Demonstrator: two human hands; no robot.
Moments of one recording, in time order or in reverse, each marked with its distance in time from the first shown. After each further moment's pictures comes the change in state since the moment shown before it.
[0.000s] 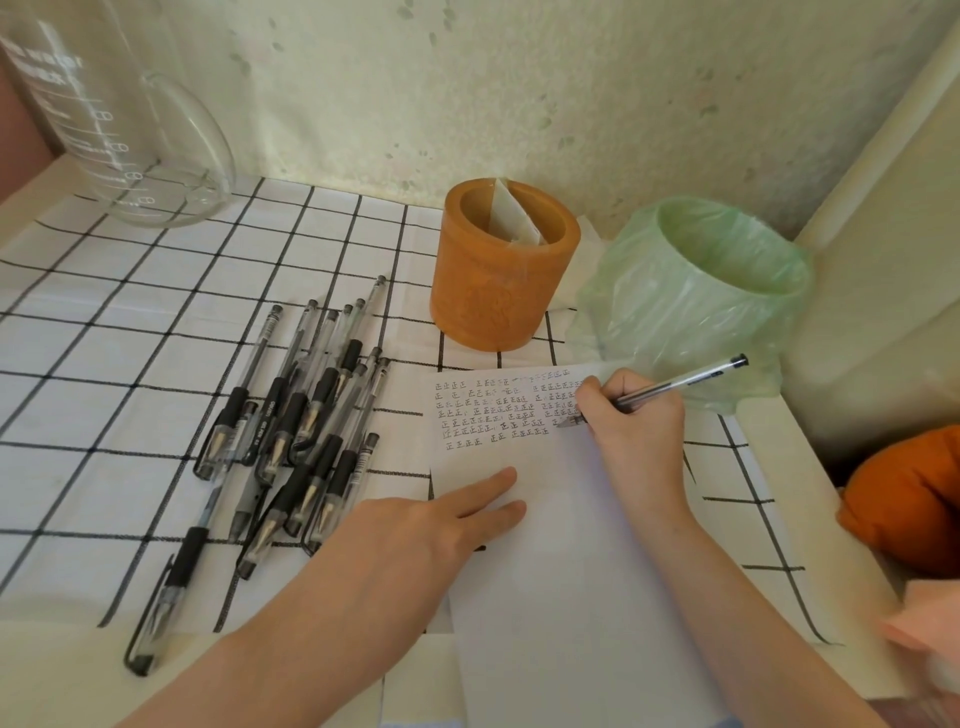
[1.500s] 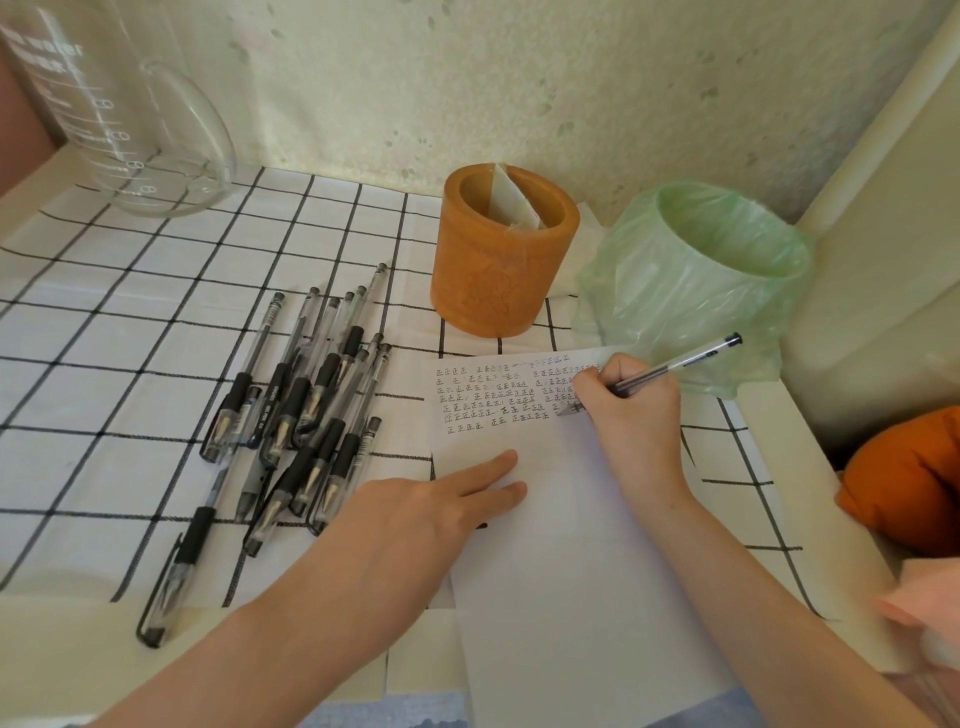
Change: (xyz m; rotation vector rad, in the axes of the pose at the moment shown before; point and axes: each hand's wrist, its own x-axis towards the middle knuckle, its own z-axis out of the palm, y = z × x) left_hand 0.000 0.000 0.001 -0.008 0.030 -0.005; right_hand -0.001 0.000 0.000 -0.012 -0.029 -0.013
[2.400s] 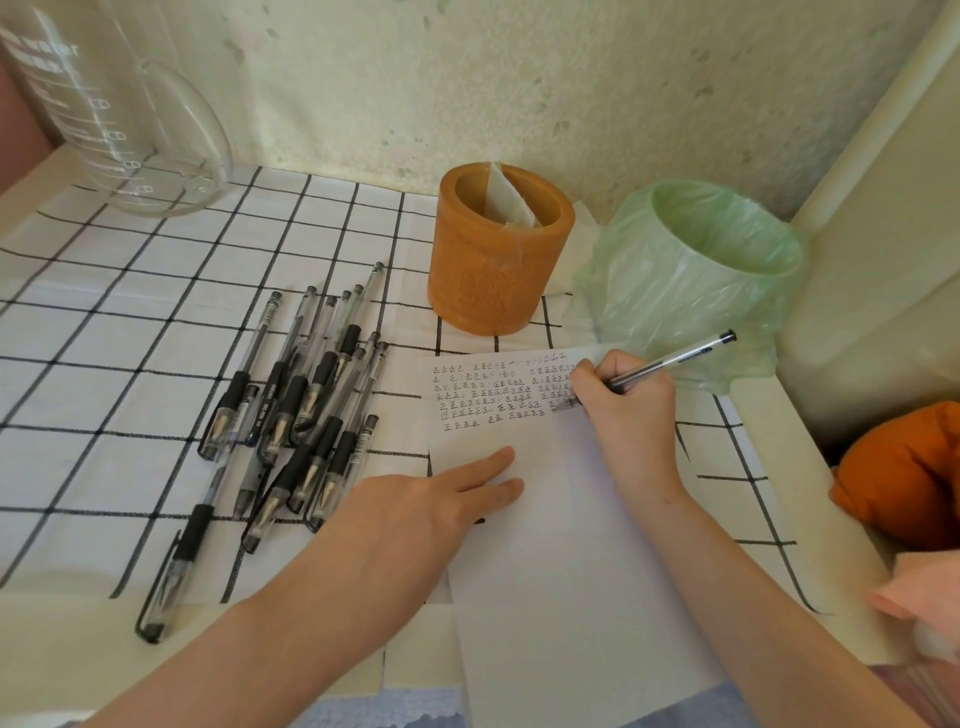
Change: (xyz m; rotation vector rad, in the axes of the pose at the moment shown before) left_hand 0.001 -0.001 0.002 0.005 0.013 -0.004; right_hand 0.002 0.002 0.001 0.008 0.015 -0.013
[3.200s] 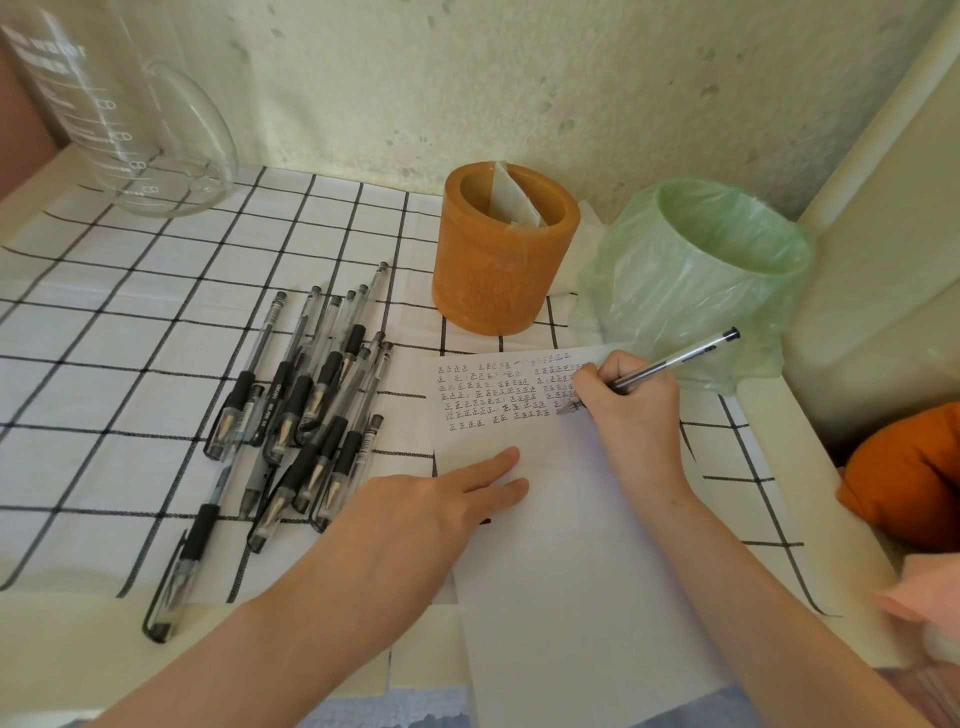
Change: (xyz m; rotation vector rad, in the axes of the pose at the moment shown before) left_hand 0.000 0.001 0.000 -0.013 -0.004 0.003; right_hand -0.003 -0.004 0.000 -0.007 -0.028 0.019
